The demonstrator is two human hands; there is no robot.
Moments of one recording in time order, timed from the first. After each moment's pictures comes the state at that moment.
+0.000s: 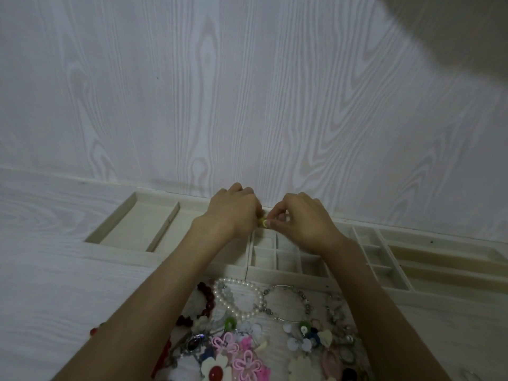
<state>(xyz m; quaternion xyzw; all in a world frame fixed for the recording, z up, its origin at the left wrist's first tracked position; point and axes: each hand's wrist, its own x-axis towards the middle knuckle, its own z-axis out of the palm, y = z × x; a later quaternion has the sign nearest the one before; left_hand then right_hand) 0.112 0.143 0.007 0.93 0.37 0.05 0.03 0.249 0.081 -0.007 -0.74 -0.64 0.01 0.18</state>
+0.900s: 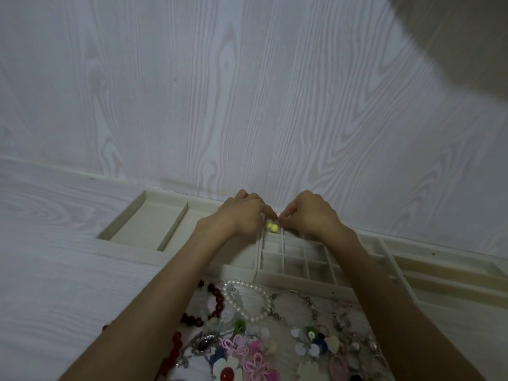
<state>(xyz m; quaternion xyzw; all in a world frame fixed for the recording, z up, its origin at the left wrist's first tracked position) 0.105 0.156 0.004 0.93 0.34 0.04 0.16 0.242 0.102 0.012 -0.83 -0.53 0.10 0.16</state>
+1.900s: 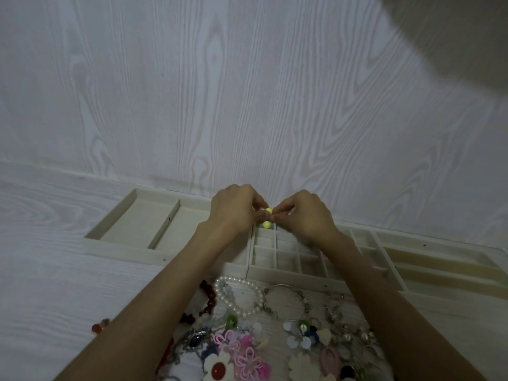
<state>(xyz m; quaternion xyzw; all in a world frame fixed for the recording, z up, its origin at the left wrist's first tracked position) 0.117 0.162 -0.016 0.87 0.41 0.23 0.16 0.253 0.089 -0.006 -0.79 -0.56 0.06 0.23</state>
